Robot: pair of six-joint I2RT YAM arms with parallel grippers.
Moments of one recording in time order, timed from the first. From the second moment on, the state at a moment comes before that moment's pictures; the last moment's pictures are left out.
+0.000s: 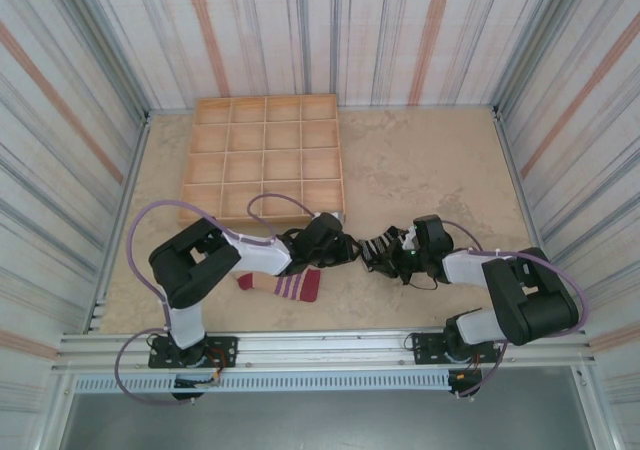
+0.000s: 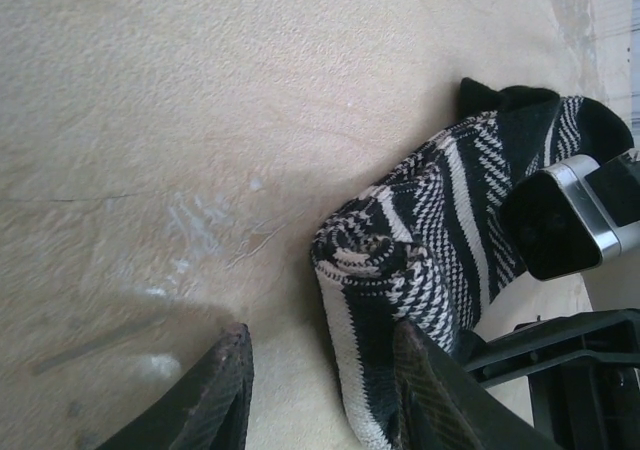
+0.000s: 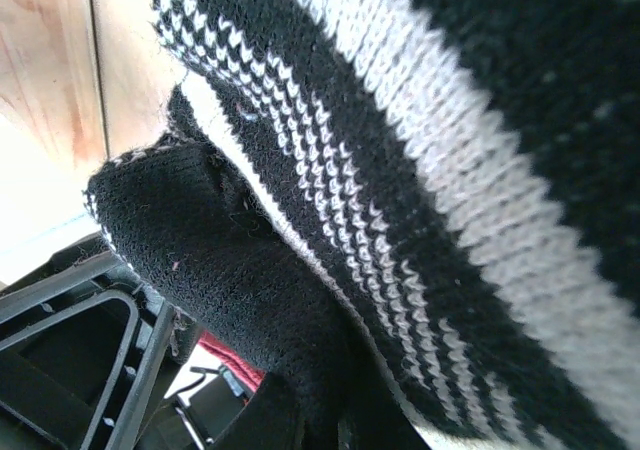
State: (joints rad) left arm -0.96 1.84 0.85 0.28 0.11 -1.03; right arm 0.30 1.40 0.31 0.13 -0.72 1.10
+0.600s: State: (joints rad) left arm -0.96 1.92 0.92 0.32 0.16 -1.03; right arm 0.29 1.41 0.30 0.15 -0.73 1.10
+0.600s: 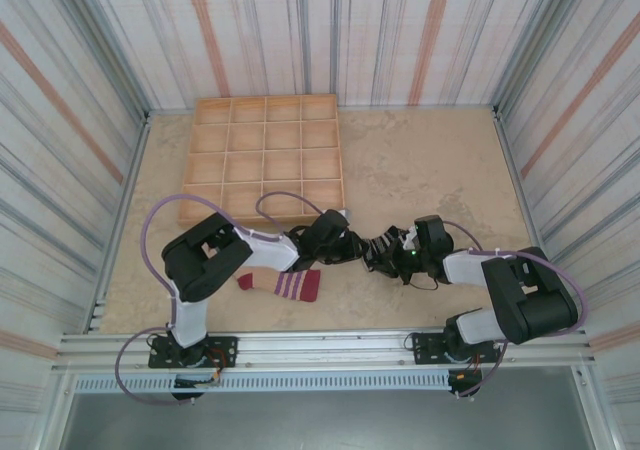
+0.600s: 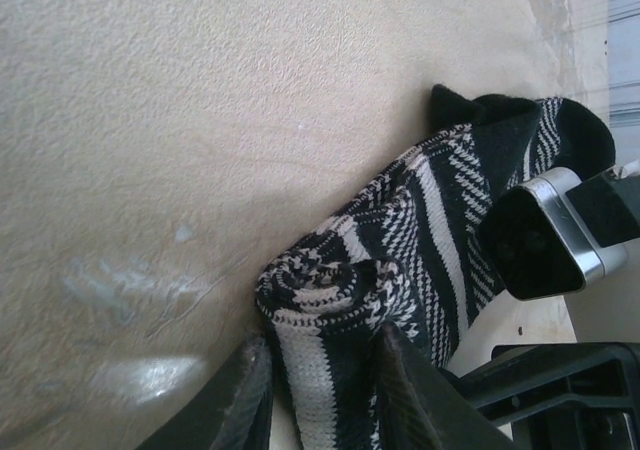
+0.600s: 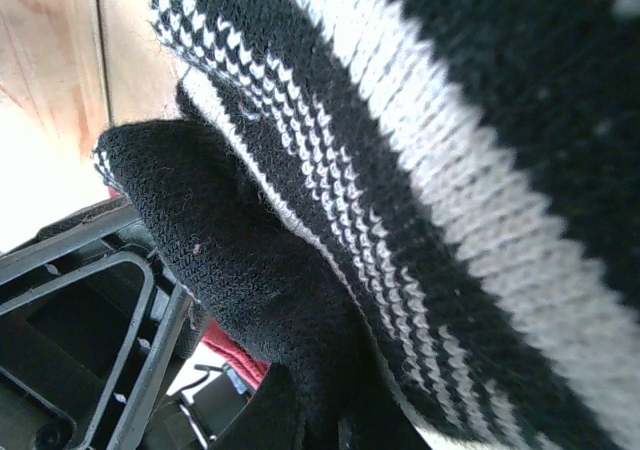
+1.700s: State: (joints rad) left arm -0.89 1.87 1.01 -0.01 0.12 -1.07; right arm 0.27 1.25 0.44 -0.24 -0.55 0.93
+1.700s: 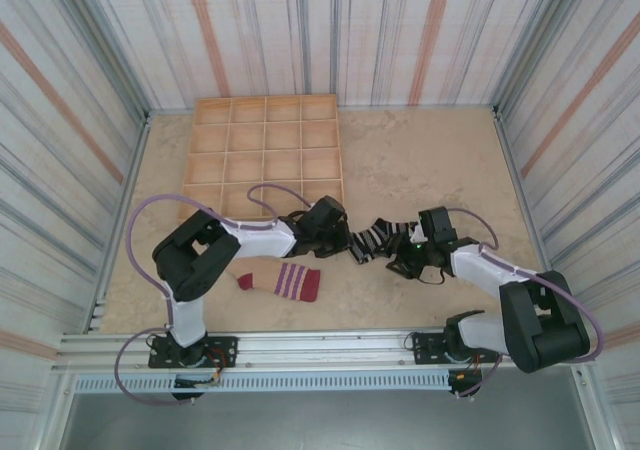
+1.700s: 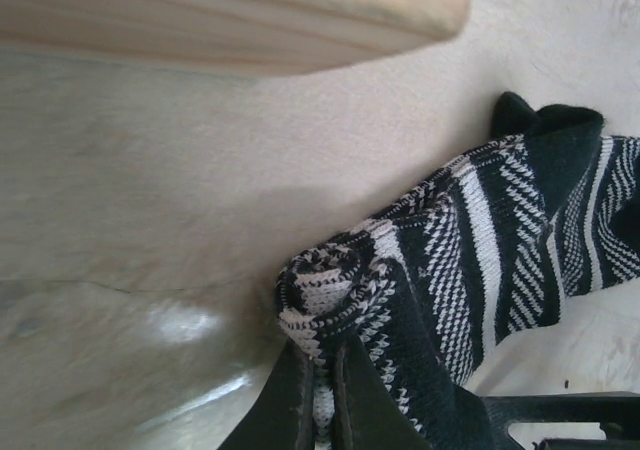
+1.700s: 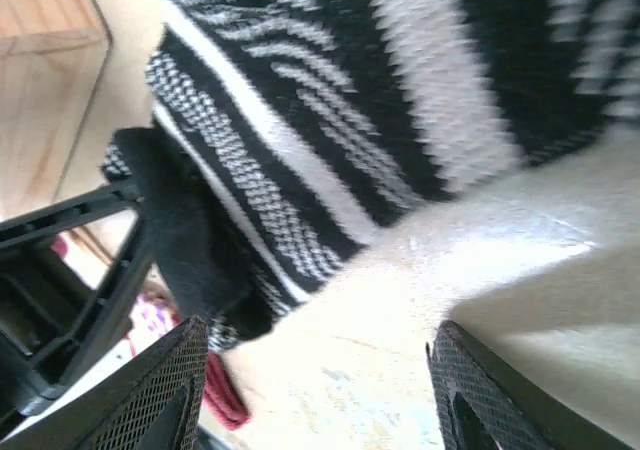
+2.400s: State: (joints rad) left arm -1.01 1.73 0.90 -0.11 -0.11 -1.28; right arm 0.23 1.55 0.64 -0.09 -0.49 0.77
